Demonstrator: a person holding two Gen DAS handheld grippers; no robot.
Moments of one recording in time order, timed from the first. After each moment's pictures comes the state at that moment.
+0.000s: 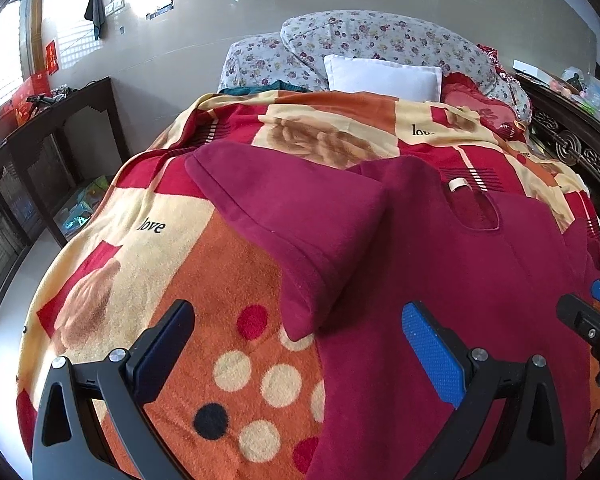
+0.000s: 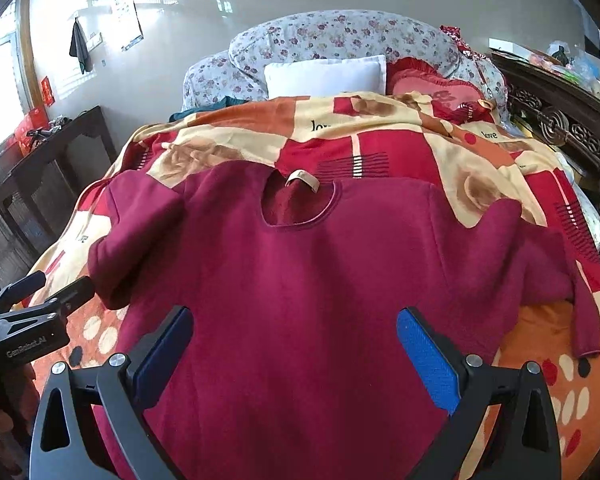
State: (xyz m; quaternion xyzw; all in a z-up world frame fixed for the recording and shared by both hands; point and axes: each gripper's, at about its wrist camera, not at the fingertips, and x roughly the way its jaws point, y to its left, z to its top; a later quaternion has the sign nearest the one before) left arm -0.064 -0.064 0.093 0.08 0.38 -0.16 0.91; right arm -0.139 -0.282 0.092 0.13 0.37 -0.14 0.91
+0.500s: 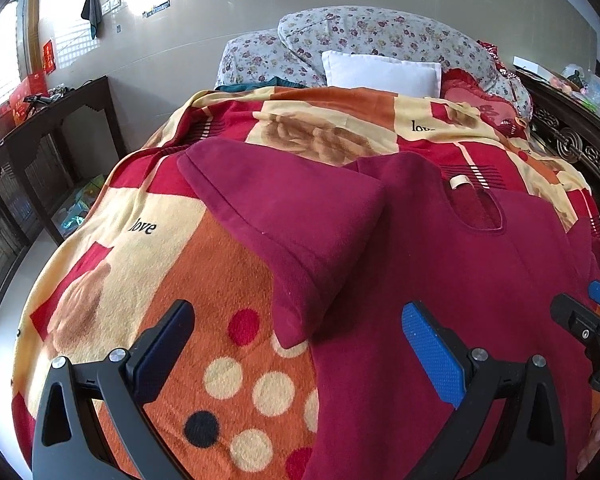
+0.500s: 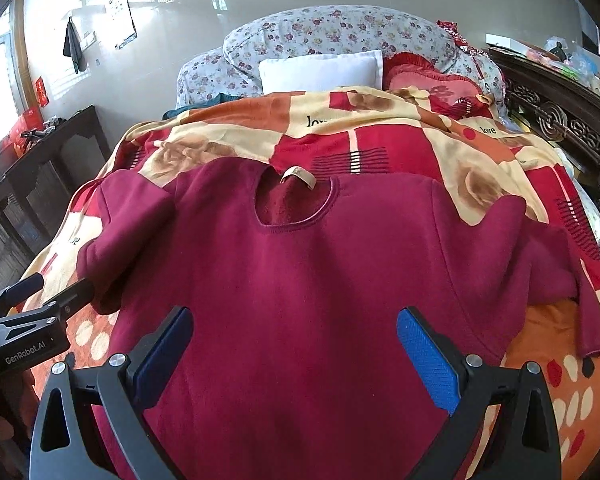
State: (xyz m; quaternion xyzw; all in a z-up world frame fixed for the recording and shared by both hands) left arm -0.058 -0.073 0.088 0.08 0.38 -0.16 0.91; right arm -0.132 -0.287 0.086 0.13 0.37 -0.15 0.91
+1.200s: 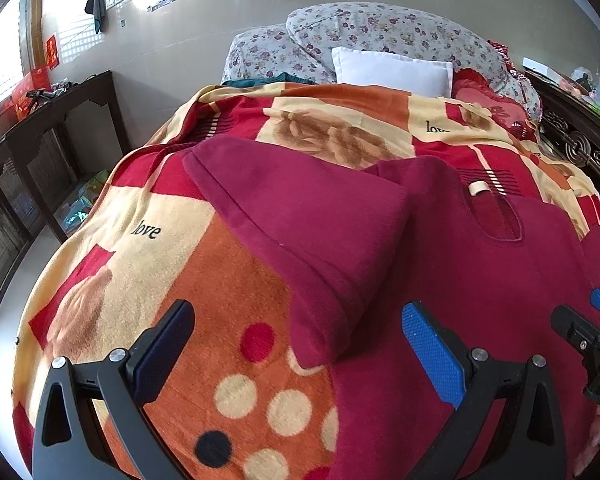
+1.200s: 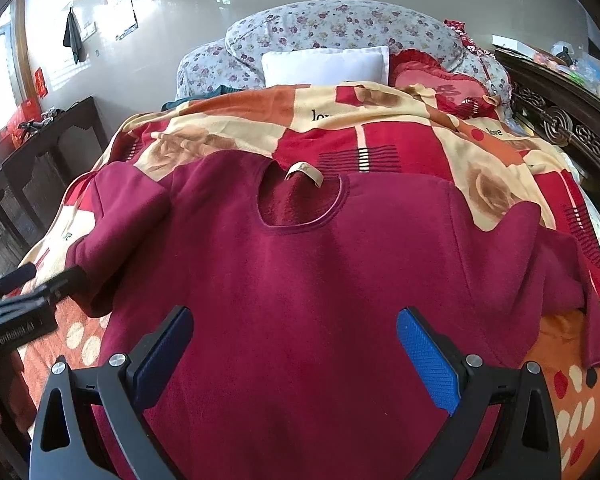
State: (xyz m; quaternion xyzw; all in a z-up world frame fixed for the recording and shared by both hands) left arm -0.030 -0.063 0.086 0.08 0.39 -0.15 0.91; right arm -0.109 -0.283 0.075 0.12 0.38 -0.14 0.91
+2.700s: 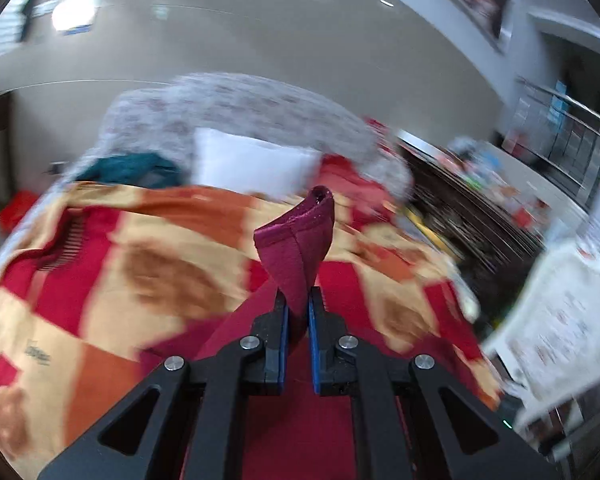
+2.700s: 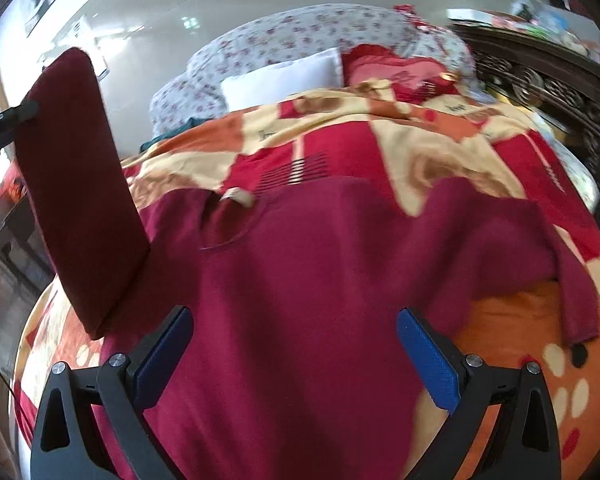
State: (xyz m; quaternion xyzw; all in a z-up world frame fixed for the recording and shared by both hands) left arm -0.030 -0.152 0.242 -0.04 0.32 -0.41 0.86; right arm -0.175 -0.361 0.088 0.20 0.35 -0.16 0.90
